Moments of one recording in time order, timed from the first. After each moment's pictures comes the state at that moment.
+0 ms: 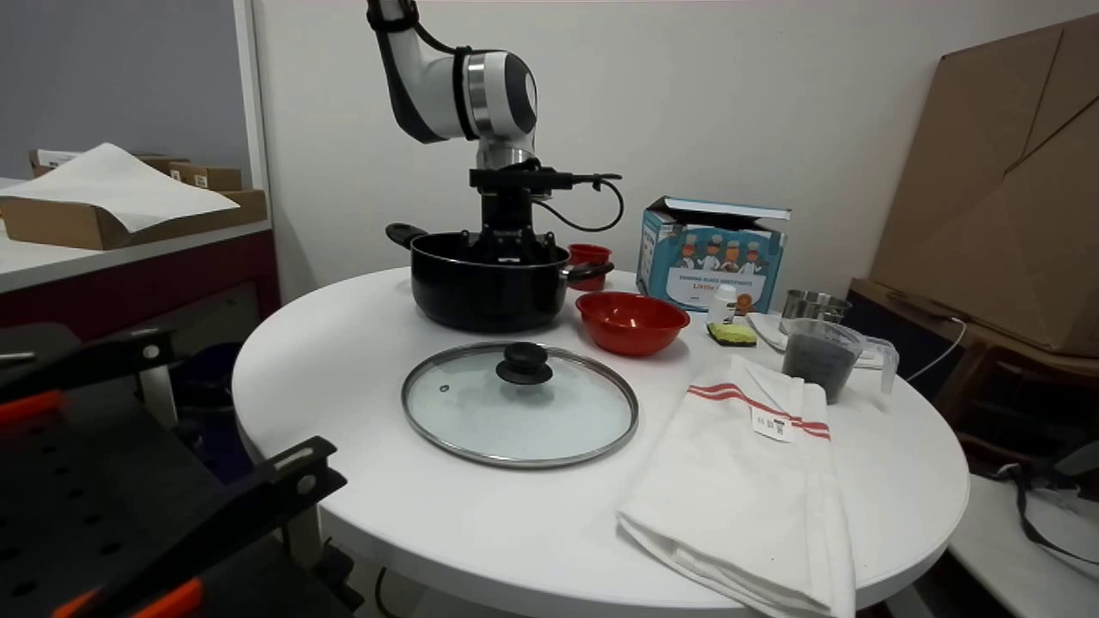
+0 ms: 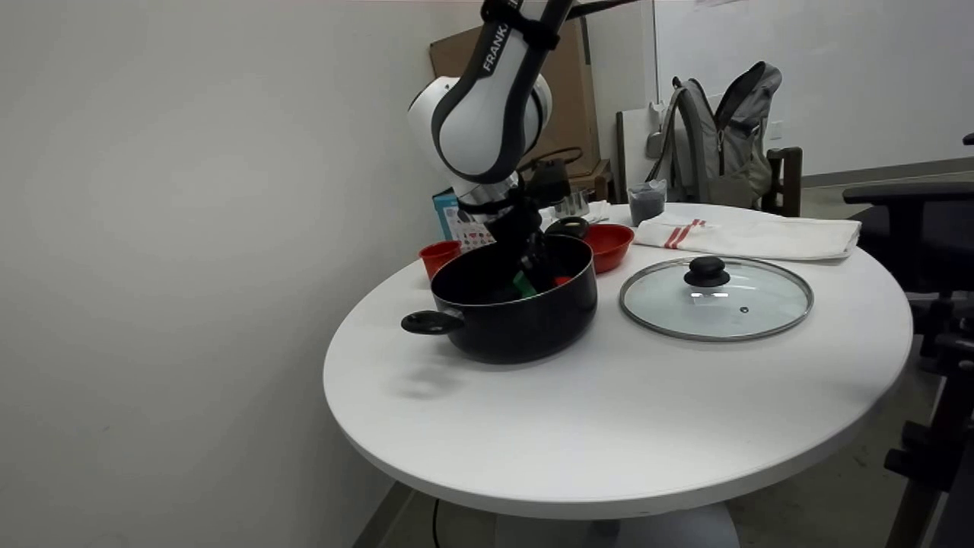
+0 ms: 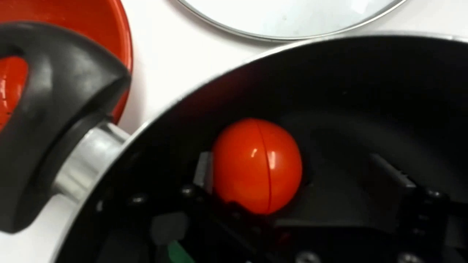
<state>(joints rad) 0.16 0.93 0.08 -1.49 -0.40 2.08 -0.32</state>
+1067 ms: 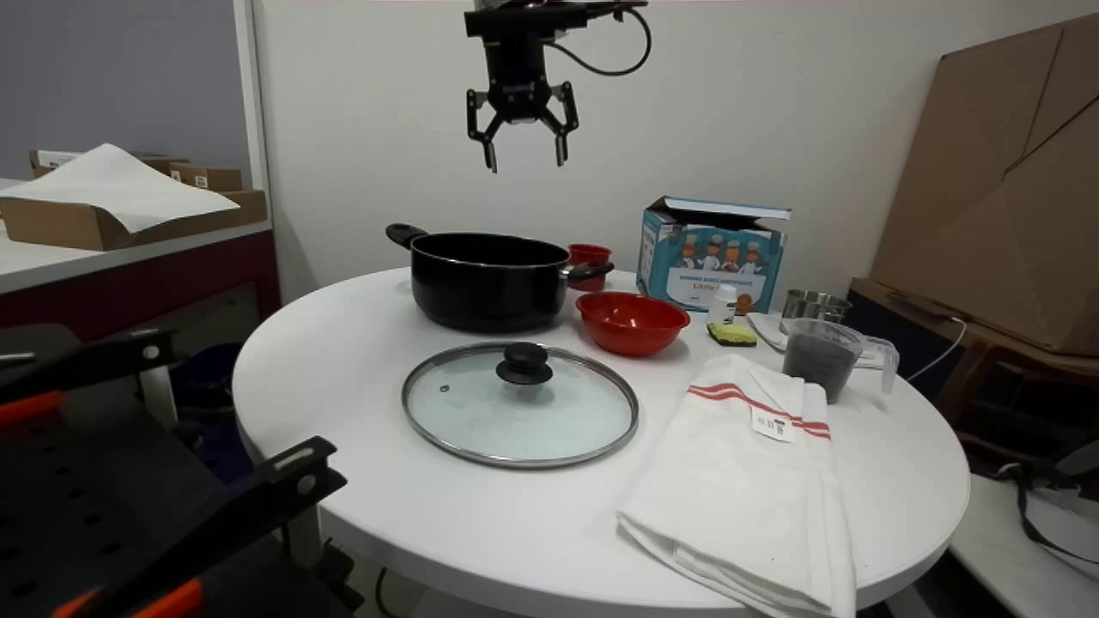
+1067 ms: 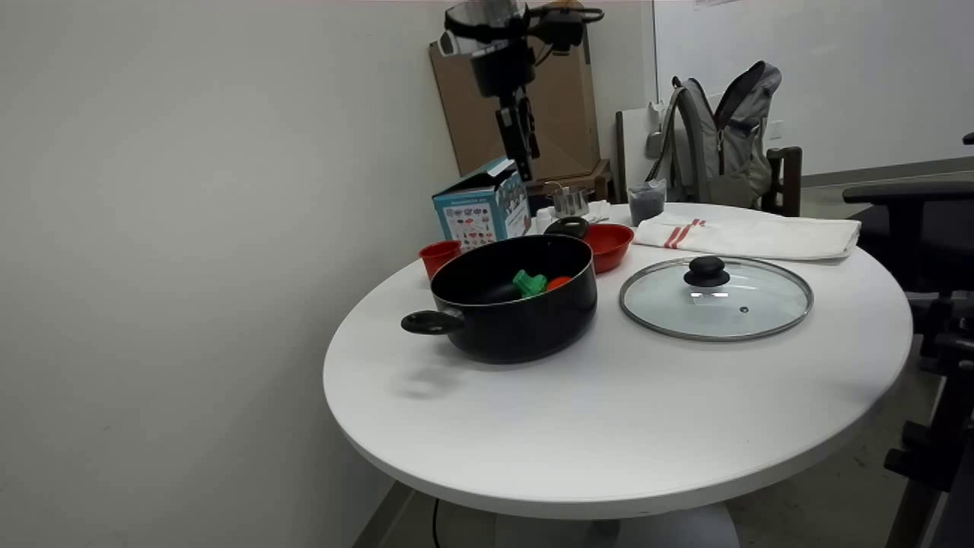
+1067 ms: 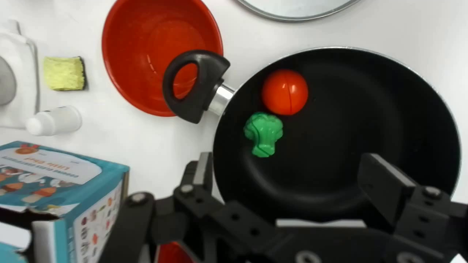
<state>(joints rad) 0.10 0.40 0.10 -1.90 -0.37 2.34 -0.28</state>
